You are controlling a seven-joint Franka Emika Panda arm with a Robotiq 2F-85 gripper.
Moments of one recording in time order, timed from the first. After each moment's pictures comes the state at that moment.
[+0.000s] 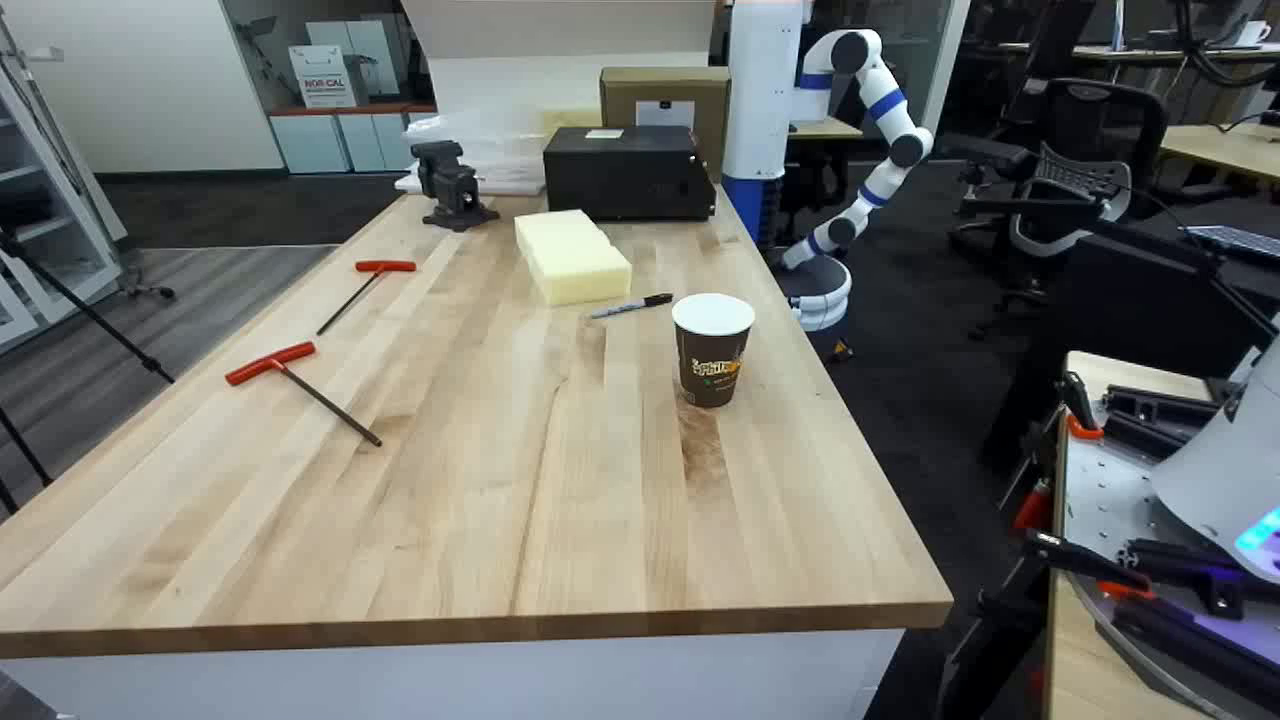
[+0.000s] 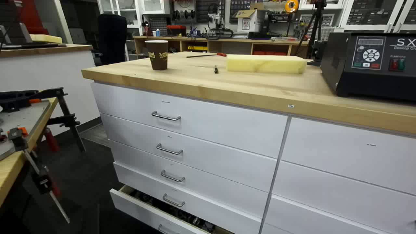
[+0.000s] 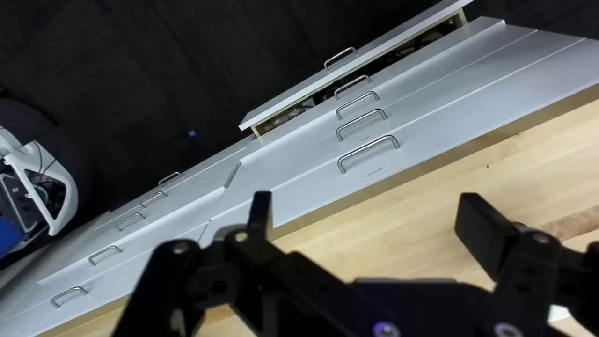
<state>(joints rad) -0.12 -0.92 -0.19 -2.72 -0.20 1.96 -0.26</state>
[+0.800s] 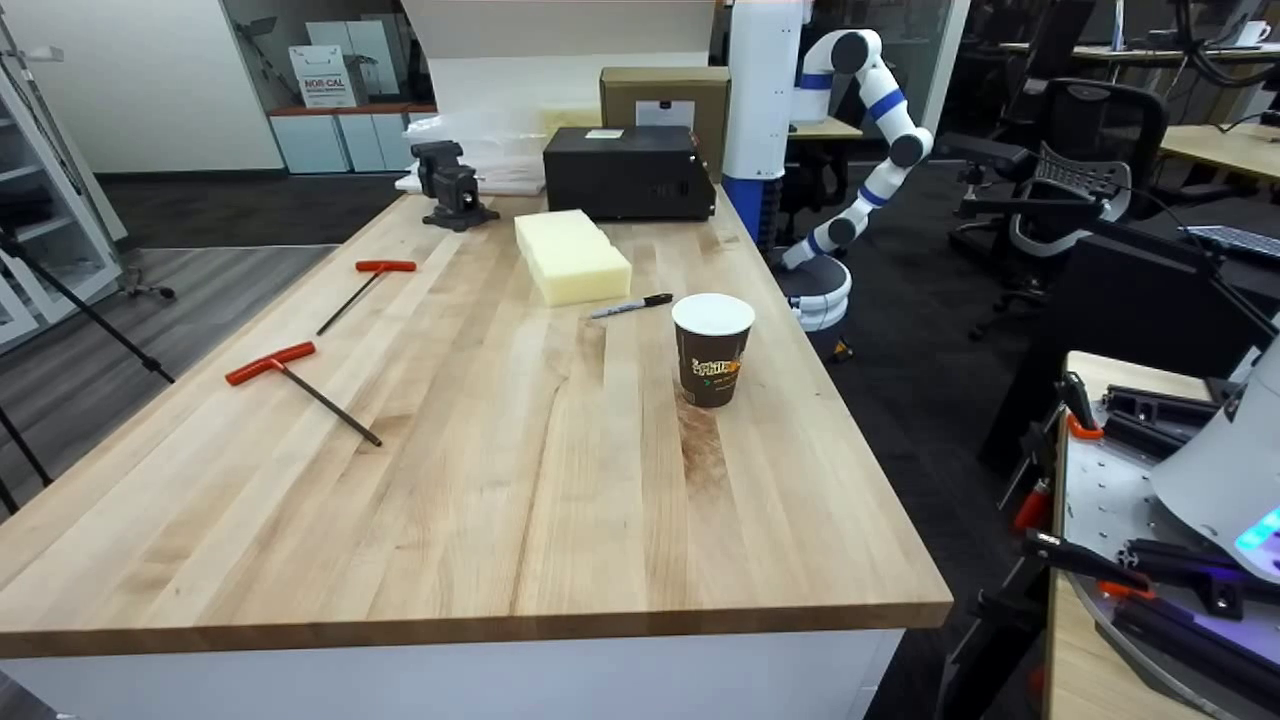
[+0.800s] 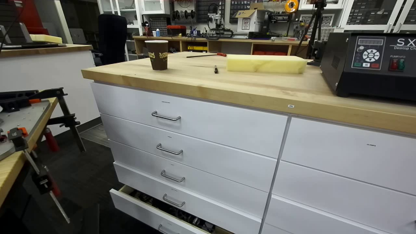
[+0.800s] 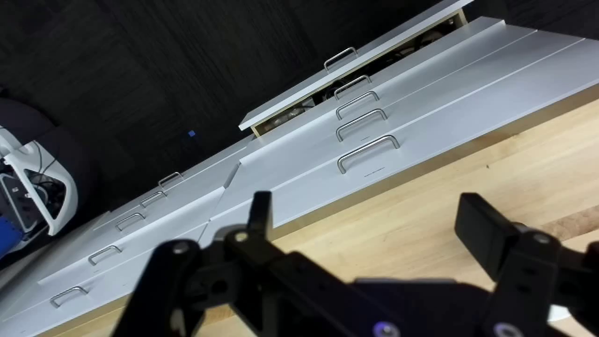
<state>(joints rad) -0.12 -0.92 -0.19 -2.72 -0.20 1.96 -0.26</state>
